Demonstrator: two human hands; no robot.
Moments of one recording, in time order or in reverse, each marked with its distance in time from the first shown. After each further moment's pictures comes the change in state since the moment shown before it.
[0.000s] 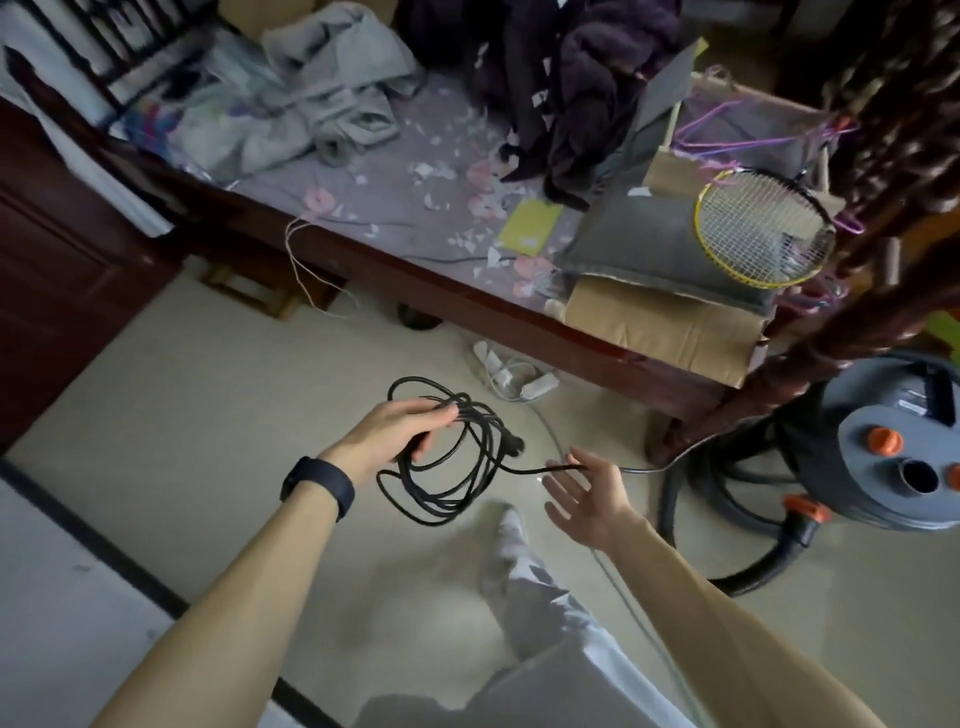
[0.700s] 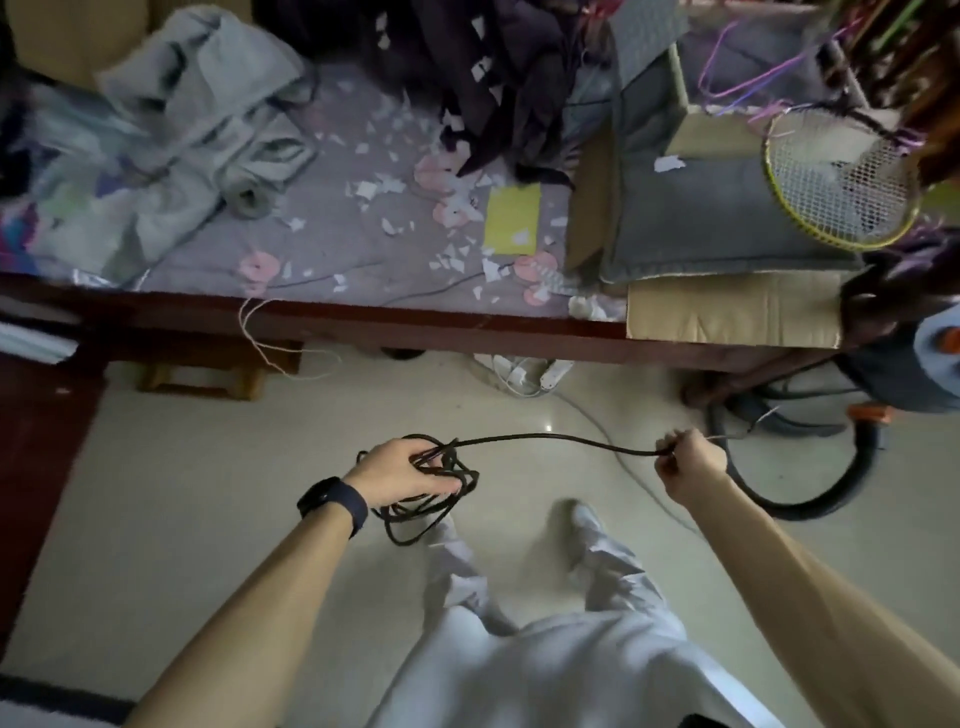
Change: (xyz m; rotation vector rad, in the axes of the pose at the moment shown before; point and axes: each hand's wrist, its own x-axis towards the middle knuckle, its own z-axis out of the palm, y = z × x) left_hand 0.171 -0.022 -0.201 0.661 -0.289 -0.027; right_hand 0.074 -0.057 0.118 0.402 0.631 -0.275
